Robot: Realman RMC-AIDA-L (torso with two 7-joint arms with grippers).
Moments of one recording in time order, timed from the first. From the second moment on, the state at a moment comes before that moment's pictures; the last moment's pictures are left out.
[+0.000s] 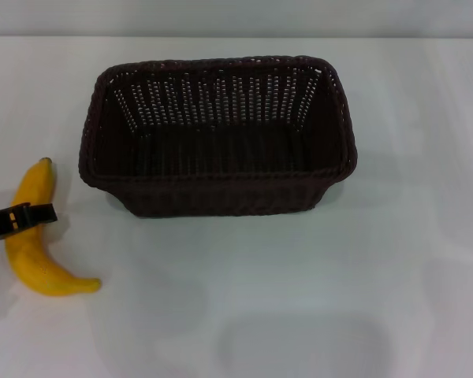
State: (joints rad) left arm 0.00 -2.08 1.48 1.57 -0.49 -1.01 -0.12; right arm 0.30 1.98 -1.59 -0.80 -2.52 0.80 2.83
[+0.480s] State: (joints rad) left arm -0.01 -2.08 1.47 1.54 -0.49 -1.00 -0.12; right arm 0.30 1.98 -1.58 -0.80 -2.53 0.81 2.83
